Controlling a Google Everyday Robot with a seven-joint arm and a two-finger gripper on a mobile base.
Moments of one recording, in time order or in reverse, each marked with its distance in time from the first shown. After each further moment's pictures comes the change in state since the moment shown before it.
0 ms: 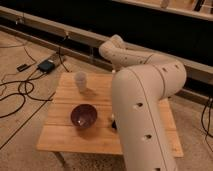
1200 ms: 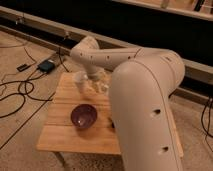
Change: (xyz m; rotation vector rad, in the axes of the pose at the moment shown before) arm -0.091 0.114 -0.073 -0.060 -0.151 -0.051
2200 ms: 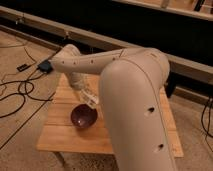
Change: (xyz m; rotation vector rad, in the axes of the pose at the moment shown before) arm -0.052 0.072 -0.006 -0.059 -0.050 0.126
